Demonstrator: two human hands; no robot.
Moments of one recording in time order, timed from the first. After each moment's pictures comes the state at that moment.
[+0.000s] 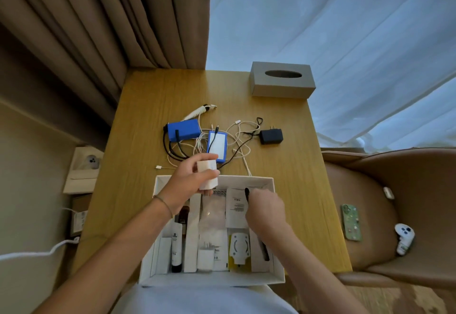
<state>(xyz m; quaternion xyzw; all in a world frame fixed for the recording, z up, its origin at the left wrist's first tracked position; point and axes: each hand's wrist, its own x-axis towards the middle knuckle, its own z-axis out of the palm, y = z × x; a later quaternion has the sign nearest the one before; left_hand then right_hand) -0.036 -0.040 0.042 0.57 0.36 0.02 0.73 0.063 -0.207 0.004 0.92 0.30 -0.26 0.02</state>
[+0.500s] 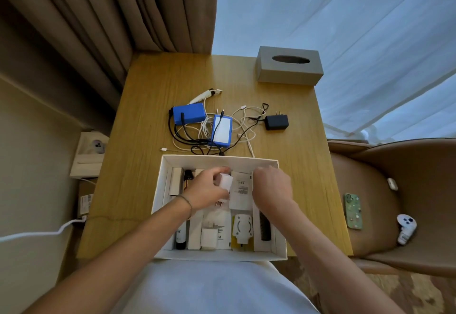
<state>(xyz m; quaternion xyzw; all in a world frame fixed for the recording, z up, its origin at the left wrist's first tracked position) -0.056 -0.082 -0.006 0.71 0.35 -0.10 0.60 0.060 -0.207 0.021 0.92 0.34 -0.19 0.07</state>
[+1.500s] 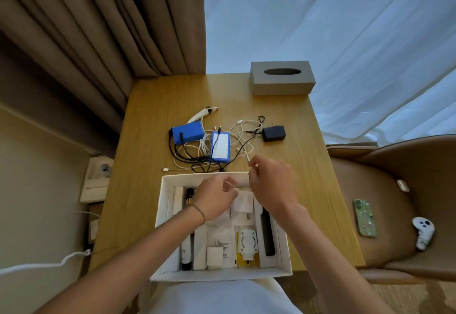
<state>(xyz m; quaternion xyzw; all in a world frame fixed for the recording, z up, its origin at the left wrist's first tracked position) -0.027 -0.088 0.005 0.83 0.33 -0.09 0.44 0.078 -0.209 0.054 0.91 0.35 -0.07 -0.19</state>
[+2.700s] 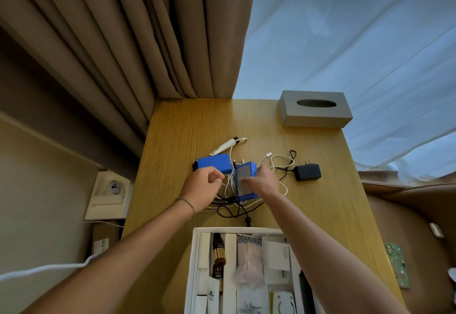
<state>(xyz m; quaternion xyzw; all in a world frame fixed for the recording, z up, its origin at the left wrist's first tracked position) 0.000 0.087 0.000 0.82 0.37 0.01 0.43 0.155 -0.027 -0.069 0.90 0.11 -0.33 -0.27</state>
